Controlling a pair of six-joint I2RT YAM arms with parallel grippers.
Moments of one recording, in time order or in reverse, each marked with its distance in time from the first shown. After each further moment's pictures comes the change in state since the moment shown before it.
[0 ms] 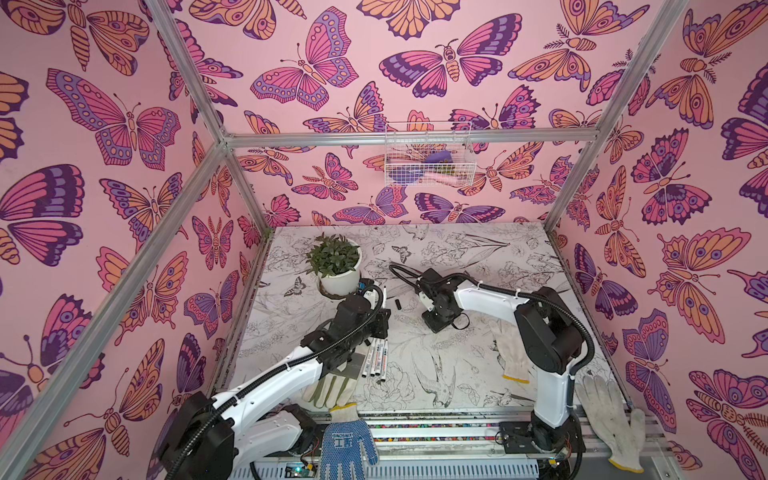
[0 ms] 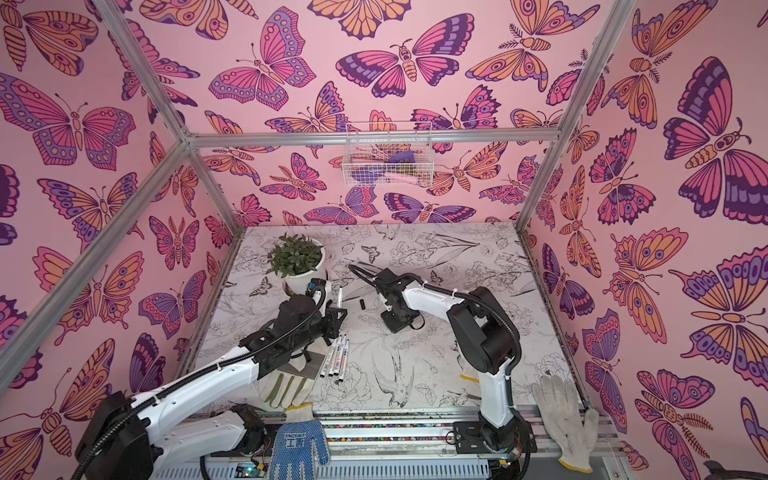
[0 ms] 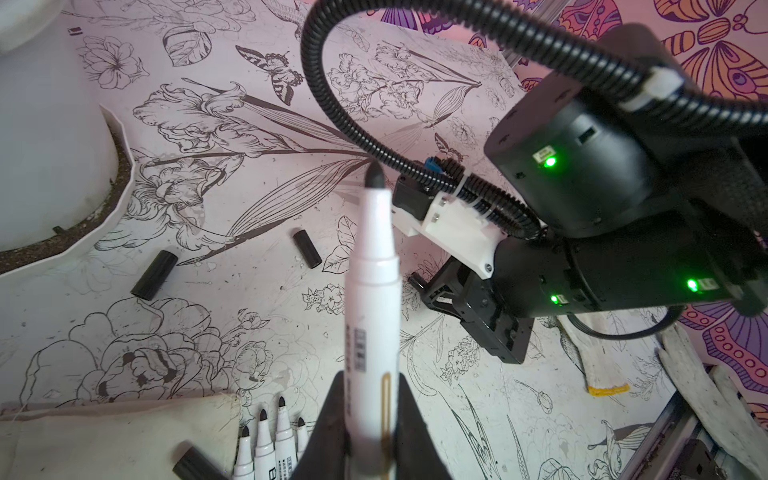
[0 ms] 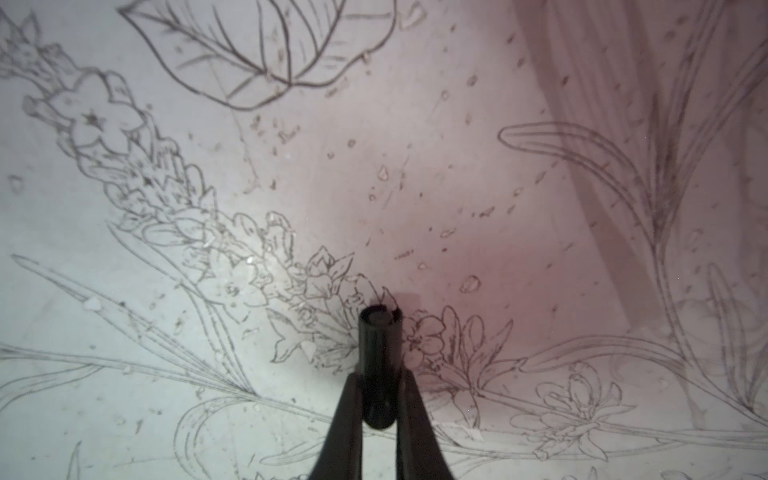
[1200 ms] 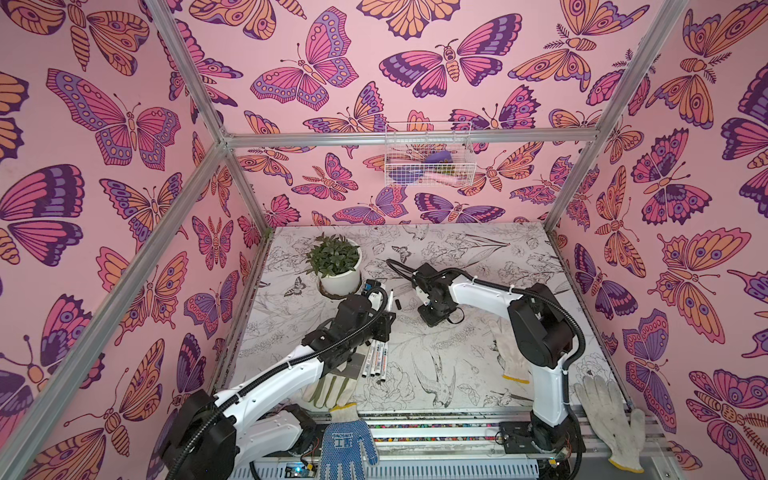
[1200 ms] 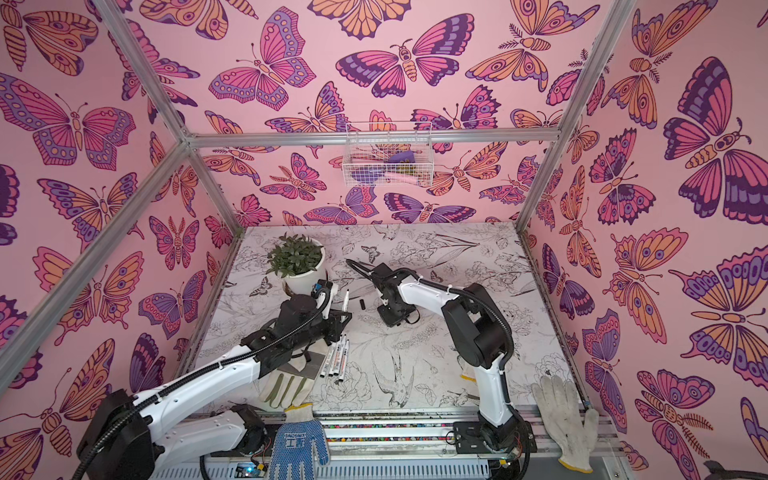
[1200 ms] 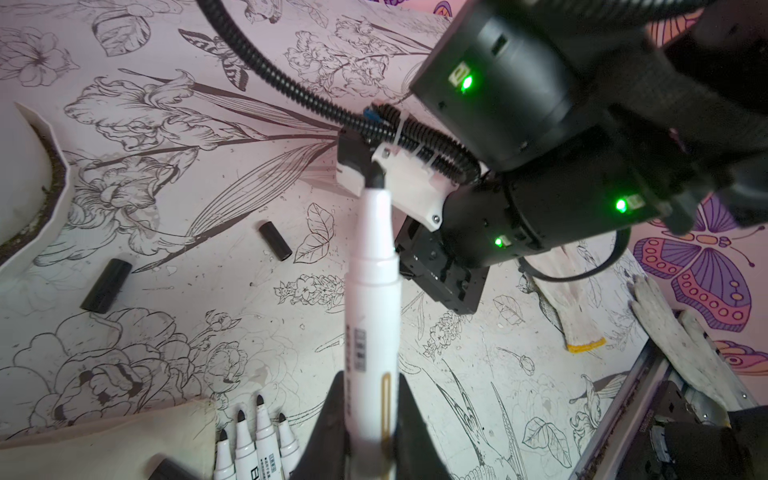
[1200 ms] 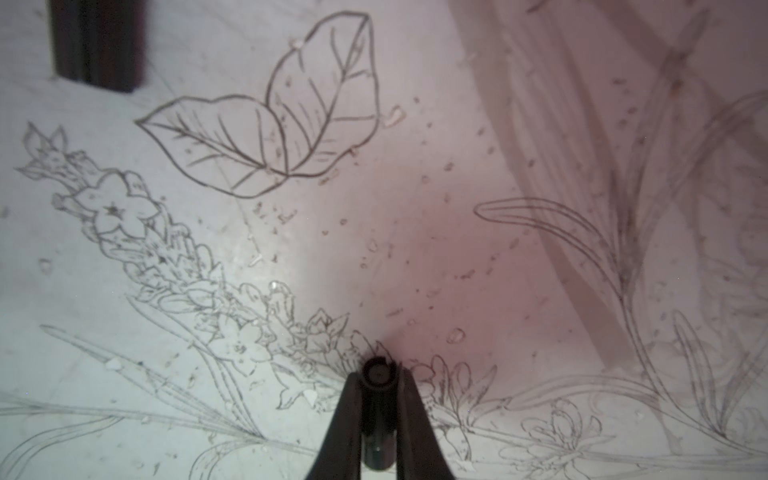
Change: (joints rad) left arm 0.000 0.023 0.010 0.000 0.113 0.071; right arm -0.030 0.026 0.079 -0.019 -0.021 0.043
